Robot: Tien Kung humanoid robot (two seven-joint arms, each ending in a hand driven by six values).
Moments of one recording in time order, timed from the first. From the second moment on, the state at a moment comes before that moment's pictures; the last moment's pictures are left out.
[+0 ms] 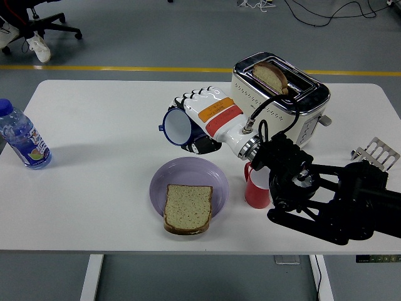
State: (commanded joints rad) left arm -0.12 0.03 -0.24 -0.18 0.28 0.09 0.05; right arm 1.03 -0.20 0.21 1.32 -1.82 -0.52 -0.28
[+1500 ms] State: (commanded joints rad) left arm -0.12 0.03 -0.26 -0.18 0.29 0.09 0.05; right arm 0.80 -0.38 0.61 1.49 -1.09 -0.26 -0.29
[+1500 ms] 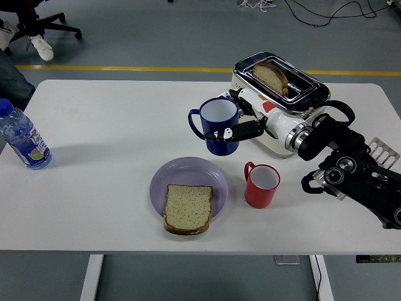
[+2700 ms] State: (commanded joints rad) left arm -0.11 0.03 -0.26 -0.19 0.31 0.09 0.05; right arm 0.28 -0.47 1.19 1.54 -1.25 -0.35 -0.18
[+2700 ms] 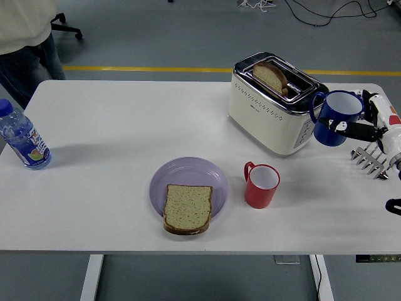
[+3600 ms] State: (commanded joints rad) left arm -0.12 0.03 -0.24 -0.18 0.31 0.09 0.05; right arm 0.01 -0.28 1.32 1.43 -1.28 -0.52 0.18
